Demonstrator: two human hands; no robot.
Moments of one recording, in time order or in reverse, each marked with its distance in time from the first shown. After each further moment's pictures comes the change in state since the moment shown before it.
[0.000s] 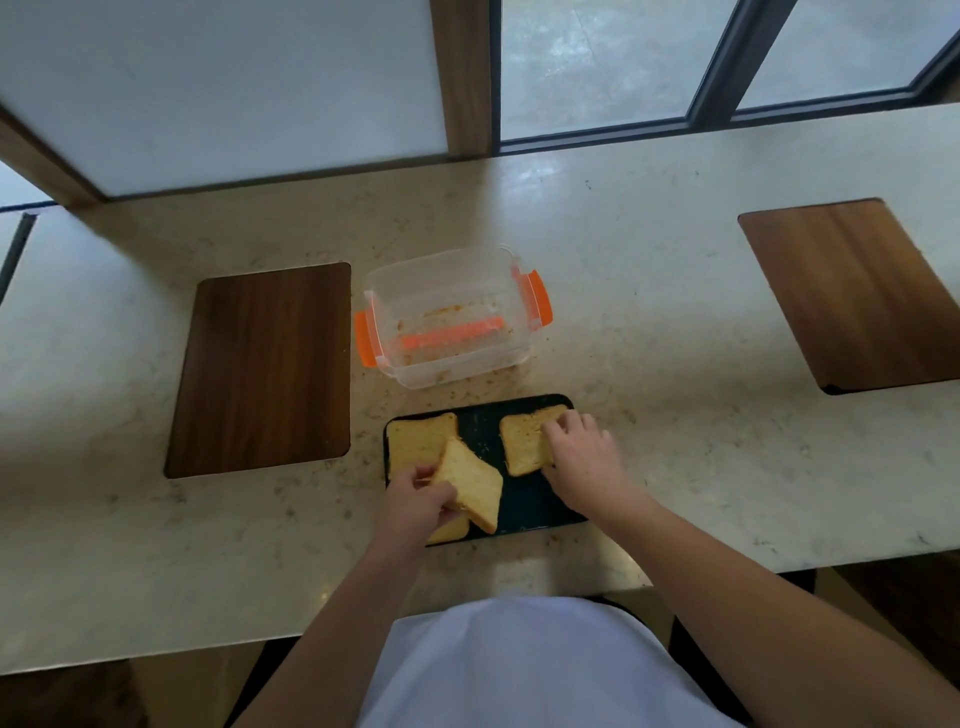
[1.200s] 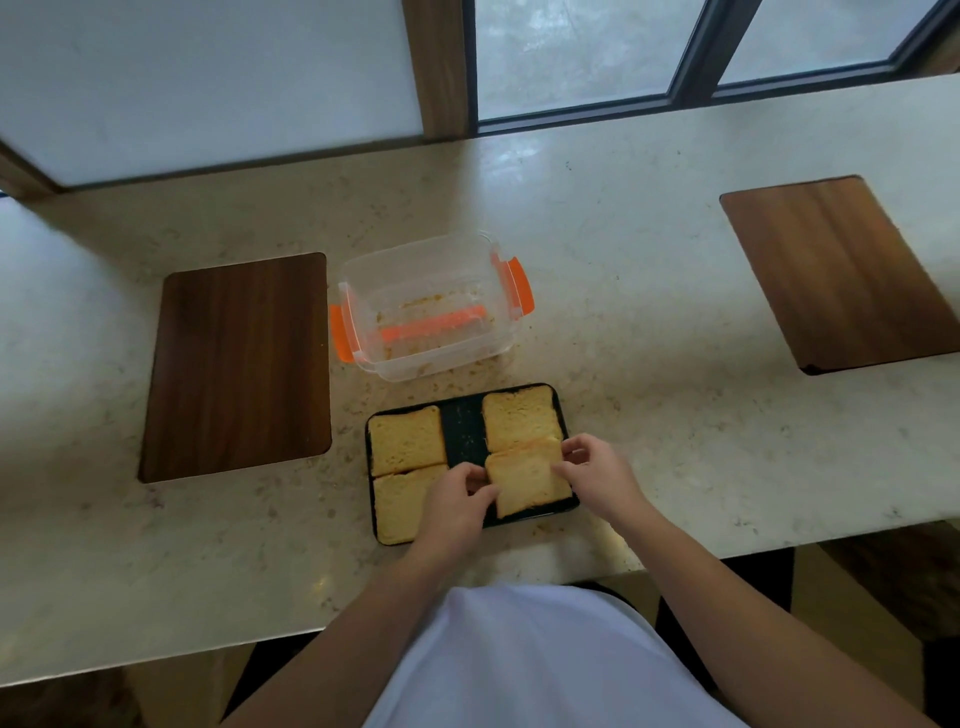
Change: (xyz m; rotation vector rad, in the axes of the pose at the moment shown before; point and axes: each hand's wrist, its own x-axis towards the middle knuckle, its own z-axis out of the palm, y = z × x) left_hand 0.007 -0.024 0.055 0.566 -0.056 0.233; right_hand -0.034 0.022 0.002 0.951 -0.121 0.513
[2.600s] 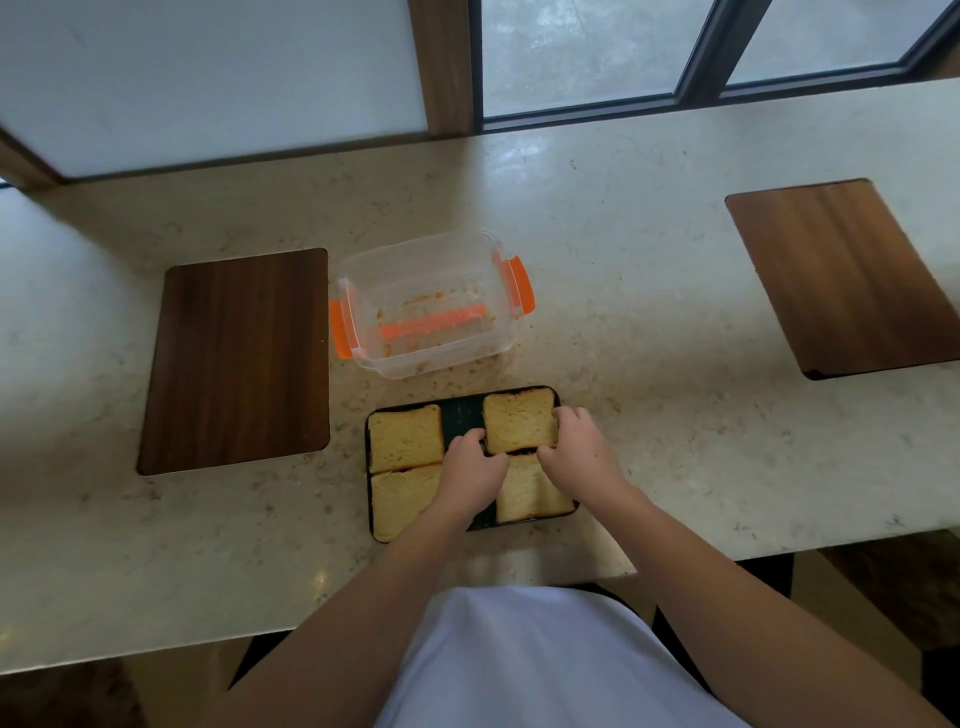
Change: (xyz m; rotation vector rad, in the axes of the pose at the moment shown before) left_hand 0.035 0.034 0.013 0.109 0.013 -0.054; right_hand 0.014 -0.030 0.010 -0.427 0.059 -0.149
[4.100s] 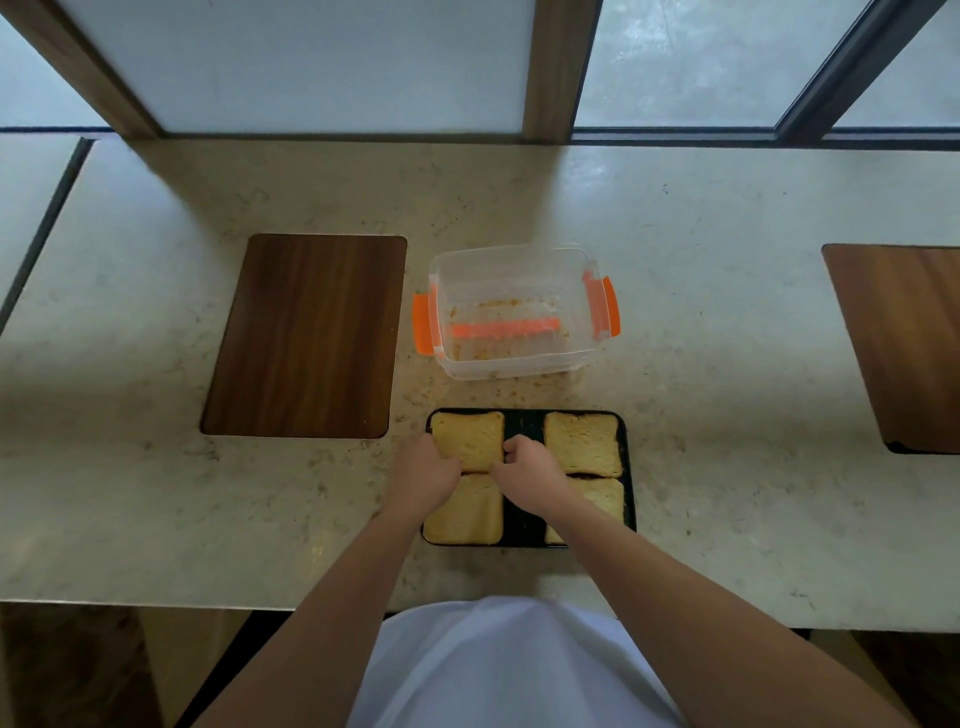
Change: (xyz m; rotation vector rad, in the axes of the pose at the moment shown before) left_hand 0.010 -0.064 -0.107 0.074 0.126 -0.099; right_hand 0.018 -0.091 0.081 0.136 -0.298 -0.042
